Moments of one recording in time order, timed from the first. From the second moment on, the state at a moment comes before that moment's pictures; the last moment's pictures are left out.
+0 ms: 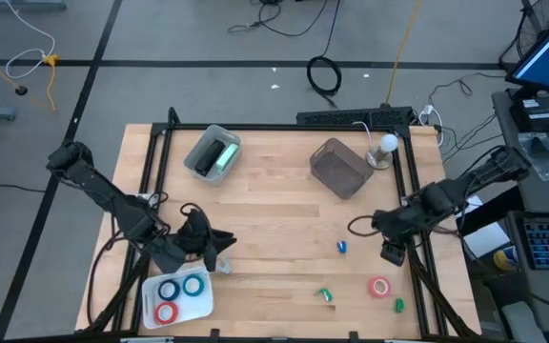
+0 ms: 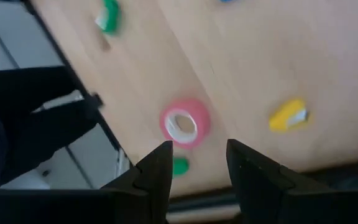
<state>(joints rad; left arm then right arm) -0.68 1.20 0.80 -0.17 -0.81 -1.16 0.47 0.93 0.83 -1.09 -0.31 1.10</state>
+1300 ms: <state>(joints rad) -0.60 1.20 0.80 -0.21 -0.72 -1.07 0.70 1.06 0.51 -0.62 -0.36 1.66</state>
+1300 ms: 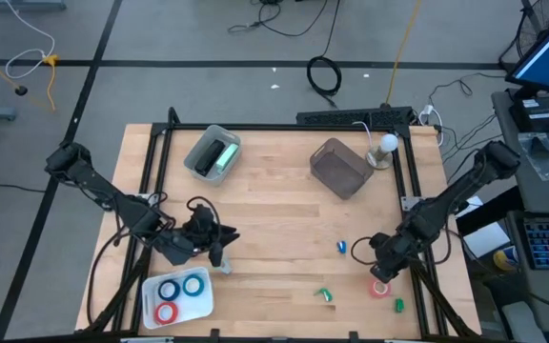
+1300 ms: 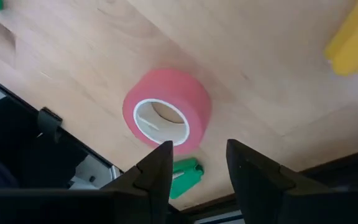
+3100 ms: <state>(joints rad) -0.58 1.20 0.80 -0.19 -0.68 -1.24 0.69 1.05 0.52 -0.35 -0.08 1.54</state>
